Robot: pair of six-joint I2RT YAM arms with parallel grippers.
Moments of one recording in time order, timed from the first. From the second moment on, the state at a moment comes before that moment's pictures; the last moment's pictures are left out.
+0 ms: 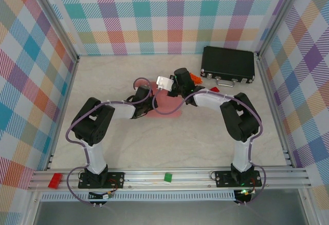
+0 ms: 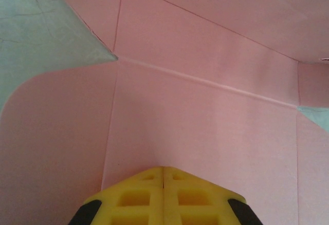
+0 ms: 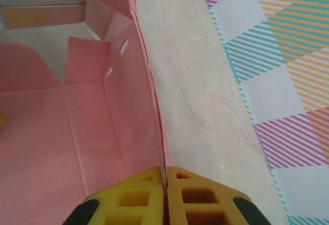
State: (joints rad) left arm -0.50 1.88 0.94 0.14 0.00 -0.76; right arm 0.61 1.94 1.27 0.15 -0.08 -0.87
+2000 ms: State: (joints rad) left arm -0.46 1.61 0.71 0.03 0.07 -0.66; right arm 0.62 2.06 1.22 0.52 0.00 -1.17
